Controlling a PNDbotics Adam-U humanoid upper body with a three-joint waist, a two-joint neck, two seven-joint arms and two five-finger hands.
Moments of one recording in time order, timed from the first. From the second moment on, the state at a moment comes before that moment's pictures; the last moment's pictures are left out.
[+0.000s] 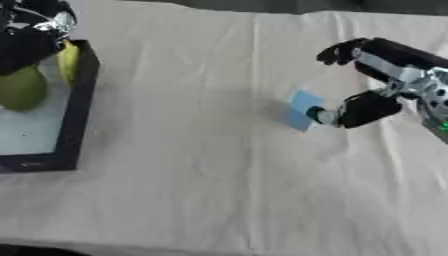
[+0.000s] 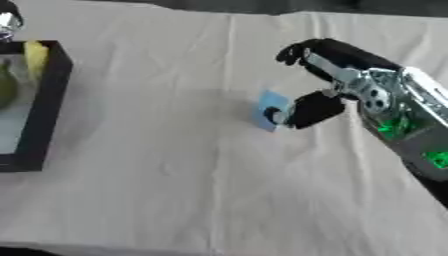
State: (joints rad) left arm -0.64 0.85 -0.34 -1.93 0.20 0.75 0.35; right arm -0.70 -0.79 0.44 -1.98 0.52 0.68 0.58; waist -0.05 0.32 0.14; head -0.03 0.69
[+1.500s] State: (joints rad) left arm -0.63 0.86 -0.34 -1.91 0.19 0.75 0.35; right arm -0.76 -0.69 0.50 -1.87 0.71 0.63 0.63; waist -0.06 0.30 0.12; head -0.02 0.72
